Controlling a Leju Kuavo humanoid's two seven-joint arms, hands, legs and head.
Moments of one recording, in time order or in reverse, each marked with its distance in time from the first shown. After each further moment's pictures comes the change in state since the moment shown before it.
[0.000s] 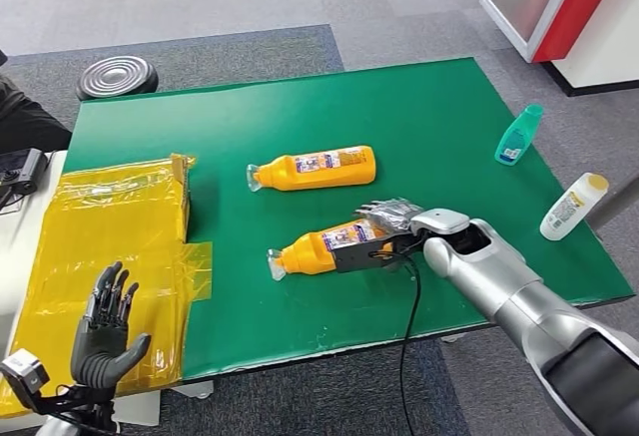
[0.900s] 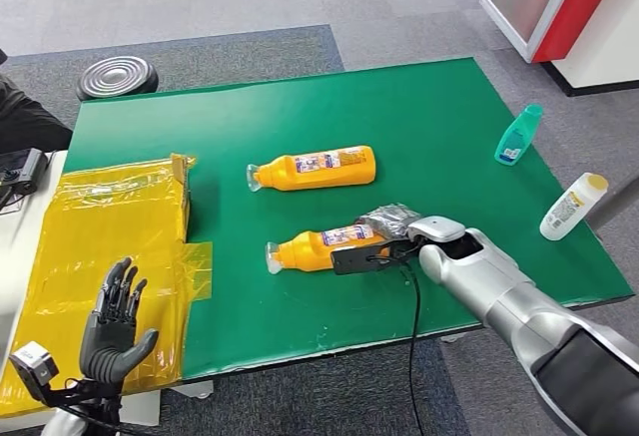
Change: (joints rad) left arm -0.024 0.005 -0.036 0.031 0.016 0.015 0.000; right arm -0.013 0.027 0.065 0.127 -0.069 -0.135 -0.022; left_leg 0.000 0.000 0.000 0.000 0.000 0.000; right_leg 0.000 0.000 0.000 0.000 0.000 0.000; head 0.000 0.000
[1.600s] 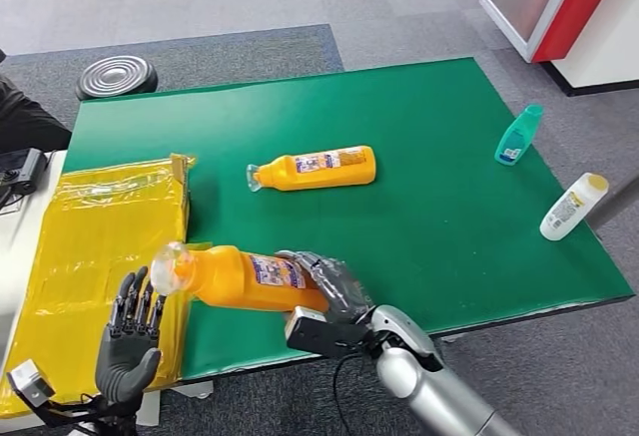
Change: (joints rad) left arm 0.088 -0.107 -0.012 -0.116 0.138 -0.207 0.090; right arm 0.557 0.177 -0.254 -0.539 -0.174 -0.374 -0.199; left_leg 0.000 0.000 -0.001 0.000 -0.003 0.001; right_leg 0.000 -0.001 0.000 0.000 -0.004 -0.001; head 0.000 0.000
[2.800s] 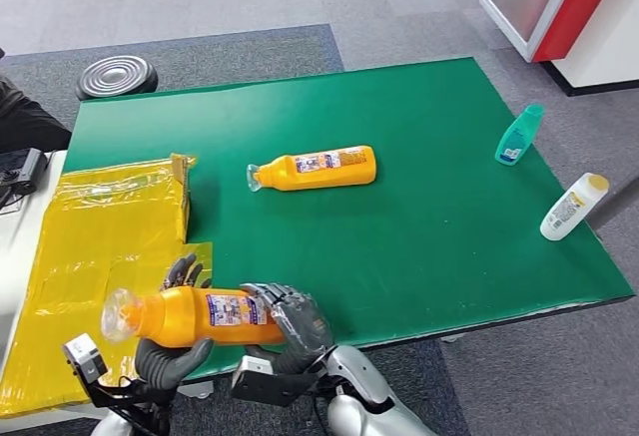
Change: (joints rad) left arm -0.004 0.044 -0.295 -0.115 0.027 0.300 0.096; right arm 0.059 0.170 0.079 0.218 0.214 -0.266 -0.016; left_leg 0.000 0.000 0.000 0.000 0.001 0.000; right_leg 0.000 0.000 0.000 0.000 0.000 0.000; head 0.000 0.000
